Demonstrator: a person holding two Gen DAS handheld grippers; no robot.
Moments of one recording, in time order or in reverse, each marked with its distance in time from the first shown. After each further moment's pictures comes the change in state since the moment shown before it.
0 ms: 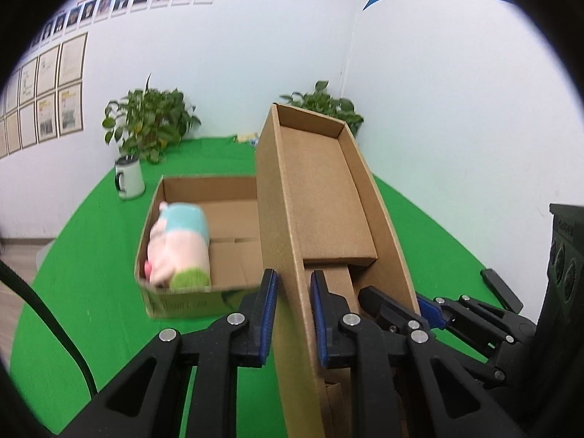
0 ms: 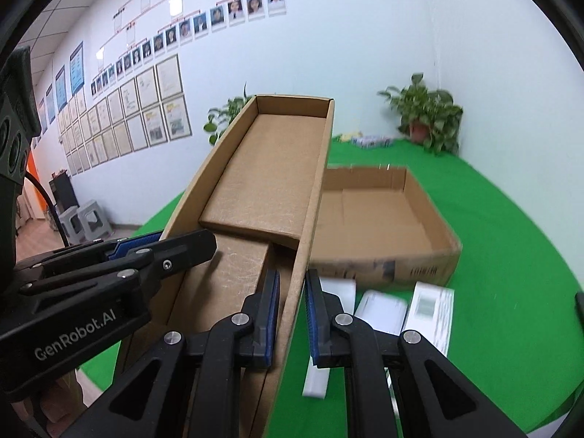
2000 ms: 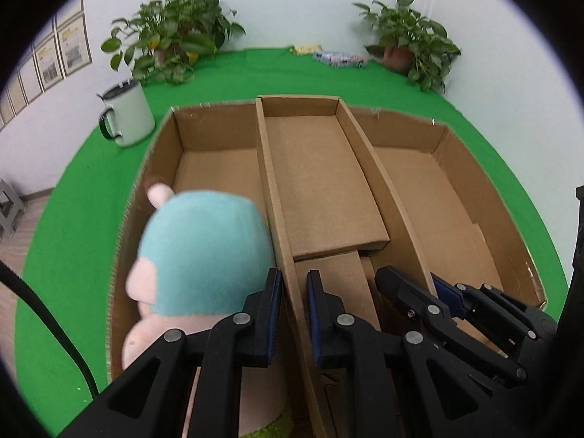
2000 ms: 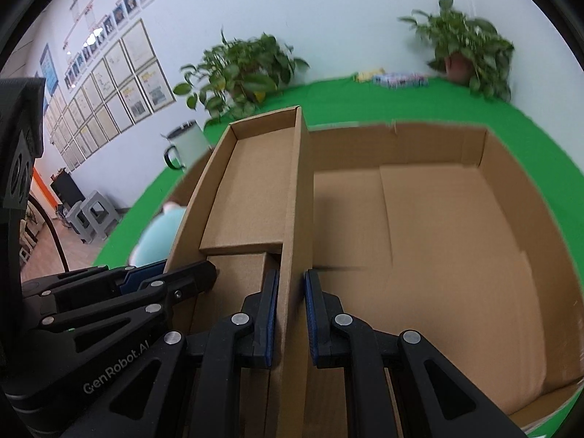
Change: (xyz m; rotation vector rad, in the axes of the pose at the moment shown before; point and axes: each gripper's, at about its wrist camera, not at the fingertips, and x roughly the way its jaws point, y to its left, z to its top) left arm 0.251 0.119 0.050 -0.102 0.393 0.174; right arm 0.373 -0.046 0.084 0.131 0.307 0.084
